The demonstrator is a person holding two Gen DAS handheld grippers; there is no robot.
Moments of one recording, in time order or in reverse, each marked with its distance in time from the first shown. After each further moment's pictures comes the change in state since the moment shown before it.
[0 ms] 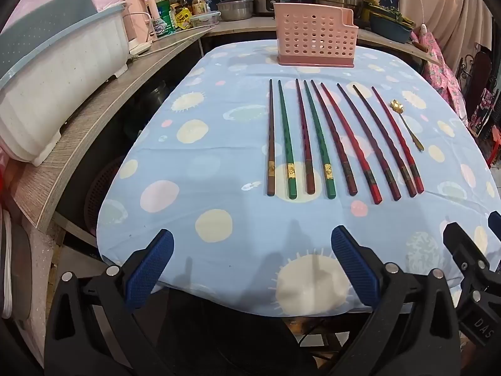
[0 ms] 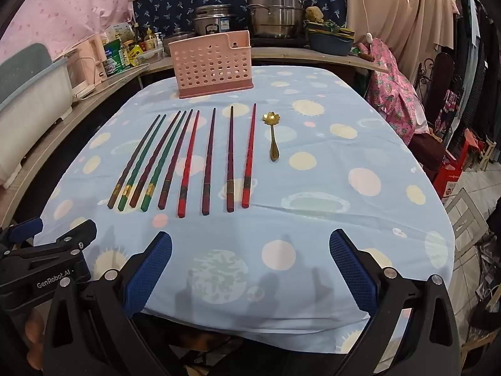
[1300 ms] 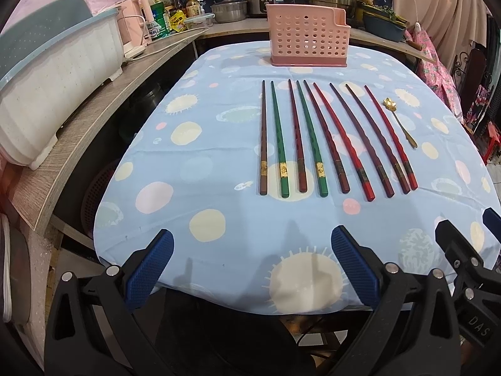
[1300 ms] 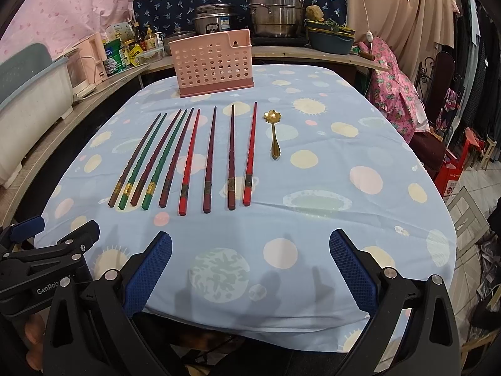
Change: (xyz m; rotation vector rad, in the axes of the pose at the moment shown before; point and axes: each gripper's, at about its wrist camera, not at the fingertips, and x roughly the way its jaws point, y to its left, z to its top) left arm -0.004 -0.006 -0.002 0.020 -0.012 -0.010; right arm 0.000 0.002 0.000 -0.004 0.002 0.000
